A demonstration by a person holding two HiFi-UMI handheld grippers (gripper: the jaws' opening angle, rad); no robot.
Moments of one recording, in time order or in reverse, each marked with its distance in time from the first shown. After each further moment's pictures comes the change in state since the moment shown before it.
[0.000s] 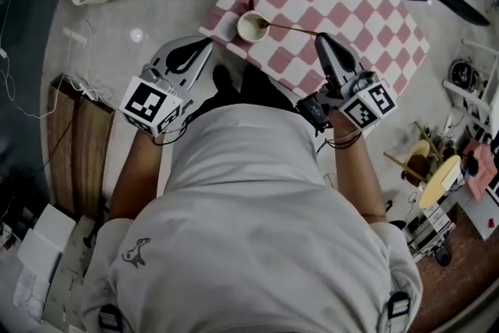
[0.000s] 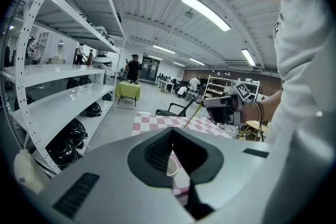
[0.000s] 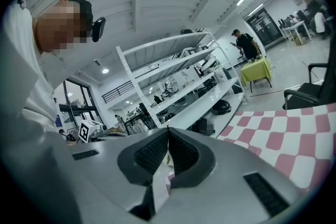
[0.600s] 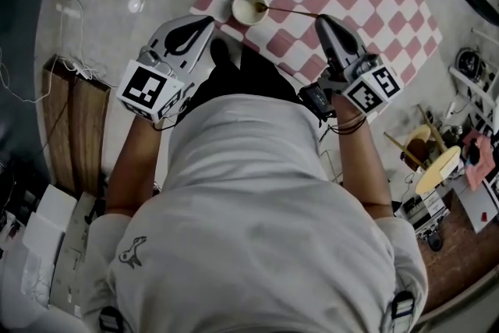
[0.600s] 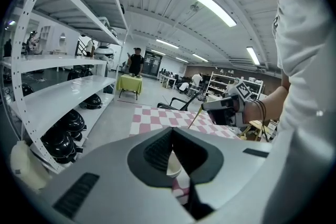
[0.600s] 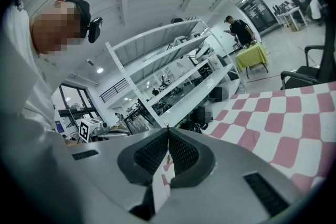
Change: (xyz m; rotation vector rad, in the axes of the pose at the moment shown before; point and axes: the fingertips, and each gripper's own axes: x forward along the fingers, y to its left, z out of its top) left arm 0.045 0.015 -0.034 -0.033 0.055 0.011; right arm 0.018 -0.049 -0.042 0.096 0.090 -0.003
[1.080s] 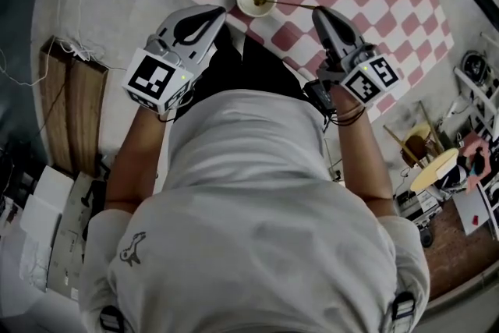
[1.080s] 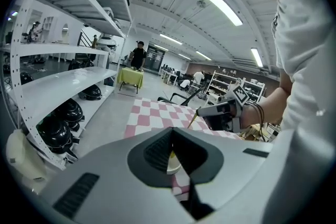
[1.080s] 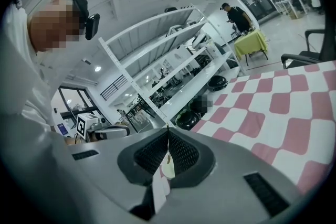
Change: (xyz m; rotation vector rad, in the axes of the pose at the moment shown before) left arm 0.028 0.005 -0.030 -0.058 0.043 -0.009; right arm 0.028 -0.030 -0.043 0.059 0.086 0.017
